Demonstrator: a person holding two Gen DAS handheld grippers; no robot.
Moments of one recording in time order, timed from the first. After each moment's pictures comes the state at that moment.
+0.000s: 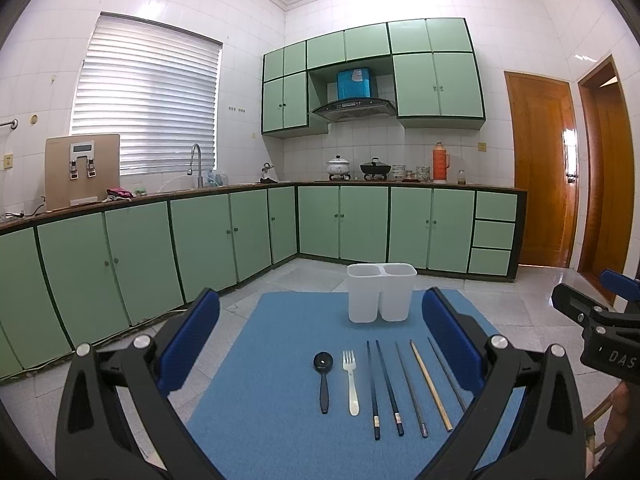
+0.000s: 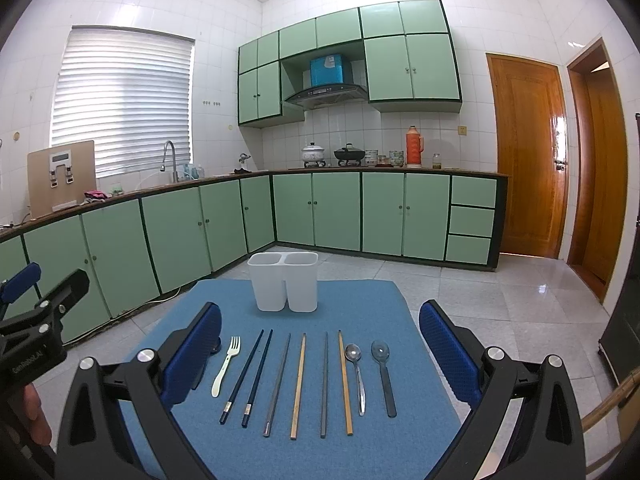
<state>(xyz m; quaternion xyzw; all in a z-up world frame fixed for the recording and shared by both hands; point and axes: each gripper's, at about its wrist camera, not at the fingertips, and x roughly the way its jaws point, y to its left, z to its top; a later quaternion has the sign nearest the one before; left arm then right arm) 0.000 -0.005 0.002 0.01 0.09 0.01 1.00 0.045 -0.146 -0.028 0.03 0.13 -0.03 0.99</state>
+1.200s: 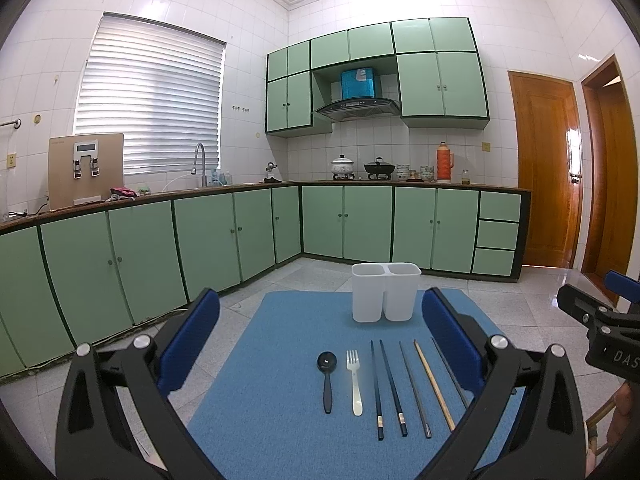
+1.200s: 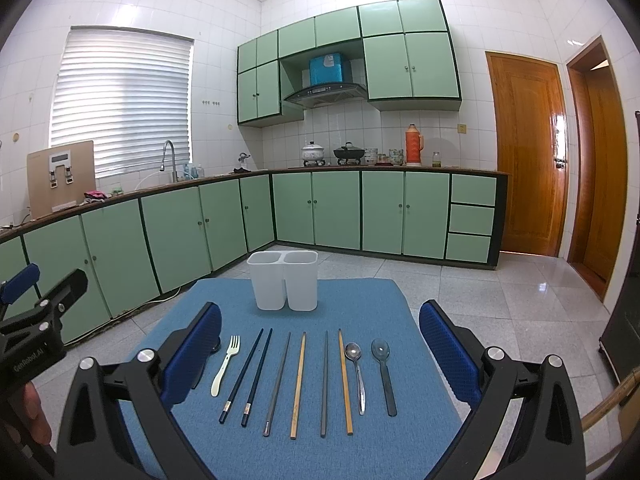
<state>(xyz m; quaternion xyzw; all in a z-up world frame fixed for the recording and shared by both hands) 0.004 -0.002 -0.002 0.01 0.09 0.01 1.00 0.045 -0.146 -0.036 0.03 0.13 -0.03 0.99</state>
